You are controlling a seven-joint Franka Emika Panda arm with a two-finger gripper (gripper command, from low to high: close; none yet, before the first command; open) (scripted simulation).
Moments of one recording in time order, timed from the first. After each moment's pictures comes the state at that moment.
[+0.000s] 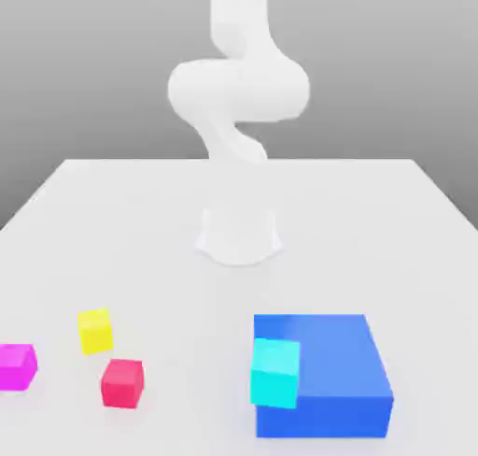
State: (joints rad) arm -0.06 -0.72 -0.01 -2.35 -0.02 2.35 0.87
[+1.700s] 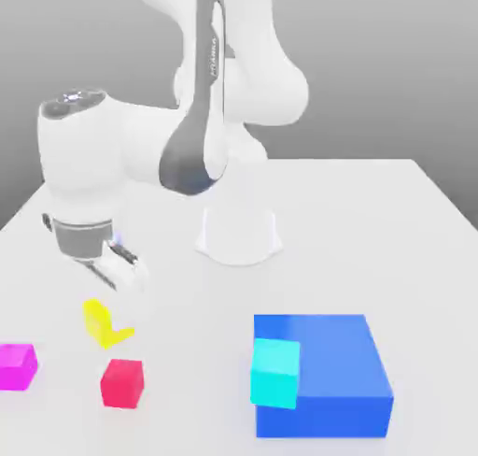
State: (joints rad) arm -0.39 0.06 0.01 -2.64 0.00 2.70 1.10
